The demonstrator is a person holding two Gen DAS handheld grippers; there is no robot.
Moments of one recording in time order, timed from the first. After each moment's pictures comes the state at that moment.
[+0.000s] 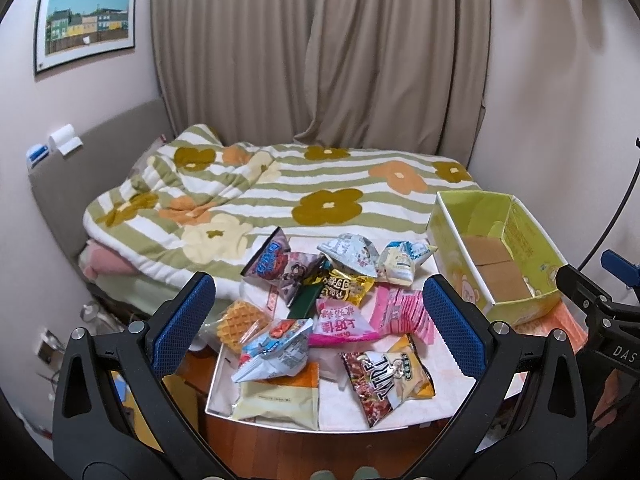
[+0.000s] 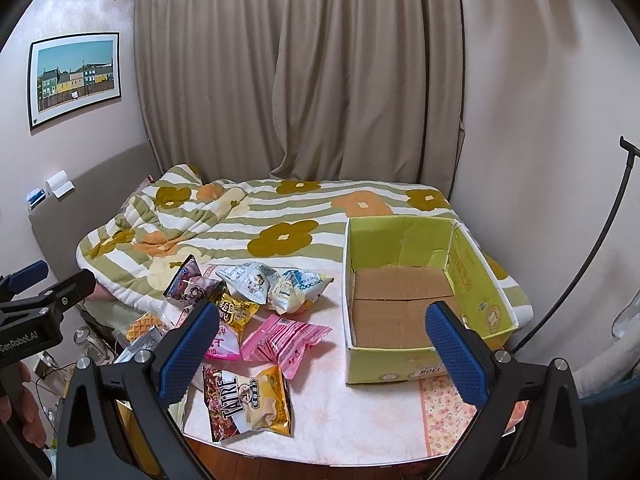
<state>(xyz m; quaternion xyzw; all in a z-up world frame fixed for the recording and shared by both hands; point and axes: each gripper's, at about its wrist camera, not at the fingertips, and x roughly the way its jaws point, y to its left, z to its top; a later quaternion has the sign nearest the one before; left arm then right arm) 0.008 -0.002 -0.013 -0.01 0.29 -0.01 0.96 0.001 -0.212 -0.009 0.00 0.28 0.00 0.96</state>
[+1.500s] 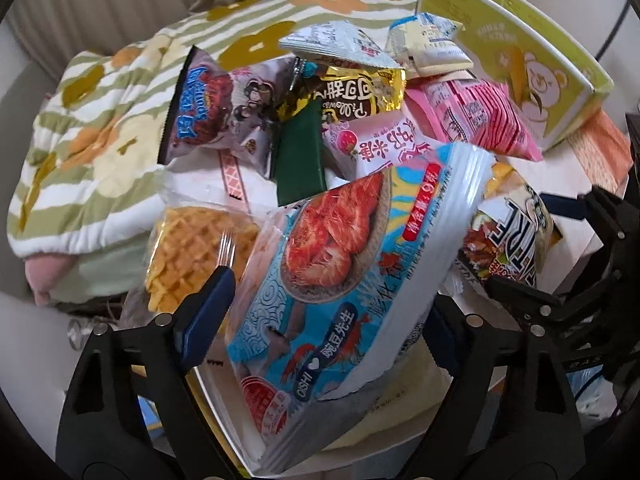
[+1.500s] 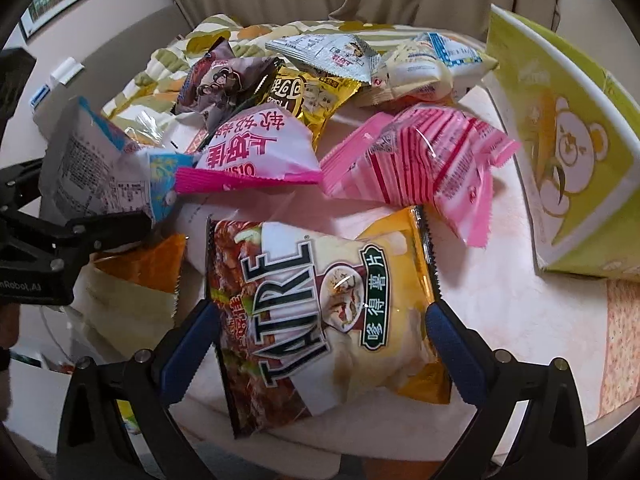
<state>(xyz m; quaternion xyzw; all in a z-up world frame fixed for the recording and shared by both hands) 0.134 0.044 -0.213 0.14 0.52 -0.17 0.82 0.094 -0.116 -0.239 0.00 0.51 0.10 0.85</state>
